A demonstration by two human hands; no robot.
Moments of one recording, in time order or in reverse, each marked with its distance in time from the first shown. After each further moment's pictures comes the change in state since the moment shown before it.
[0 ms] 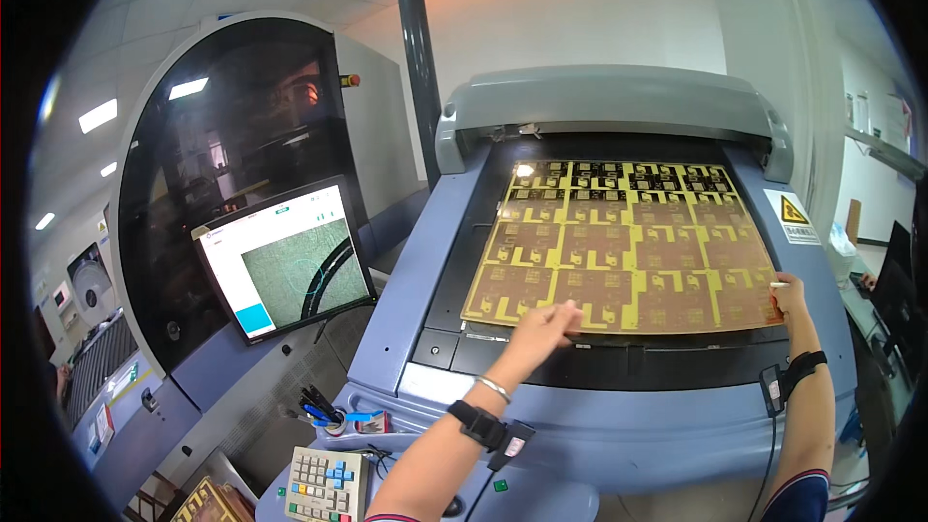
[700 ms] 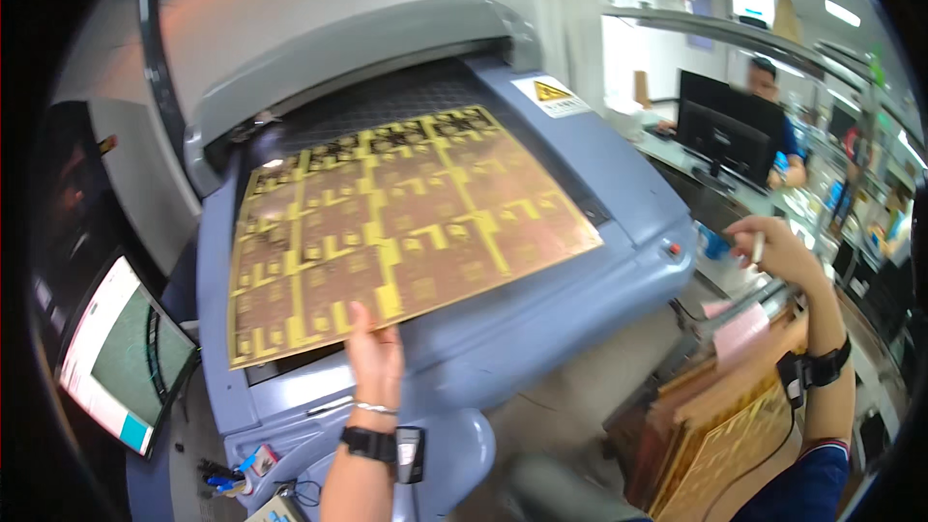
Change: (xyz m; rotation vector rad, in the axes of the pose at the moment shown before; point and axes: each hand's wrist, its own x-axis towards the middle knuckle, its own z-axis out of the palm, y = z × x) left_hand -0.049 -0.054 0.057 -1.156 0.182 -0.052; right_hand -0.340 -0.188 -0.240 -0.607 -0.153 0.102
